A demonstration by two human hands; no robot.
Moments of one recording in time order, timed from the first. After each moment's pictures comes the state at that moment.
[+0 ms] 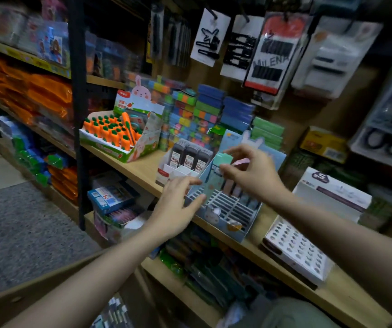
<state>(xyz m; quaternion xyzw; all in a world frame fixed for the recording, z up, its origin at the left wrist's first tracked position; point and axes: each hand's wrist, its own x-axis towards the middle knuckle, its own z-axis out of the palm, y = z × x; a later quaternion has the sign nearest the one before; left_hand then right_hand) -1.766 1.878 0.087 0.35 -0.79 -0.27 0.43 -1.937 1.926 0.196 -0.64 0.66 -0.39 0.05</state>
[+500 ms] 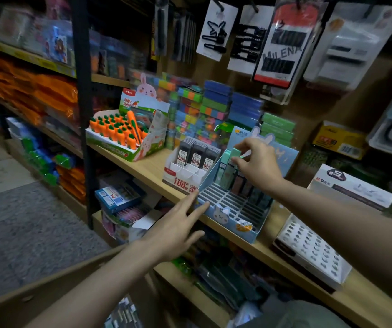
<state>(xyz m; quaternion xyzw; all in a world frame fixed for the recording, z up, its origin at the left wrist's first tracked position) -1.749 1.871 0.039 0.32 -0.92 -0.08 0.19 -1.962 1.873 0.179 -0.66 0.66 -0.35 -0.08</state>
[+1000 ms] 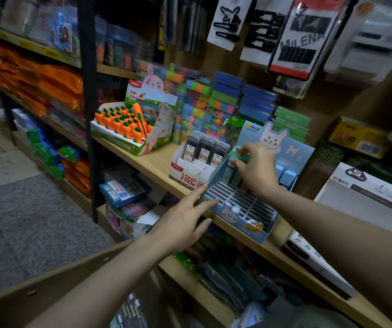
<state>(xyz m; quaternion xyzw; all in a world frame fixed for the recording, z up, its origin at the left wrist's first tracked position) -1.752 1.869 0.046 0.33 -0.90 -0.12 0.26 -1.954 1.847 0.145 -0.62 0.69 -0.35 -0.12</state>
